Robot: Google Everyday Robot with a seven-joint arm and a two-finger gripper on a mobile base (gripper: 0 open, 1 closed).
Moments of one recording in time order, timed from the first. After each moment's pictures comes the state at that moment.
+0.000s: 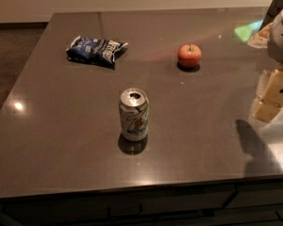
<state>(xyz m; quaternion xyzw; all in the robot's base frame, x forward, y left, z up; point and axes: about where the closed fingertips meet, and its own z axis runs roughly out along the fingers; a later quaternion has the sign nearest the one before) 0.438 -0.216 0.980 -0.60 0.78 -0.04 0.17</state>
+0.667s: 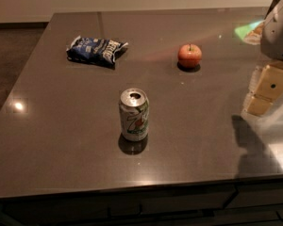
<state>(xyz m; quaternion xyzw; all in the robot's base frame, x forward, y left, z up) 0.452 -0.213 0.979 -0.60 0.78 -0.04 0.17</state>
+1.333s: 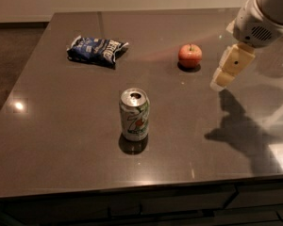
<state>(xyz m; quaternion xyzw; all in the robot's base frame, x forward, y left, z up) 0.546 -0.201 0.961 -0.55 0.80 -0.02 0.23</state>
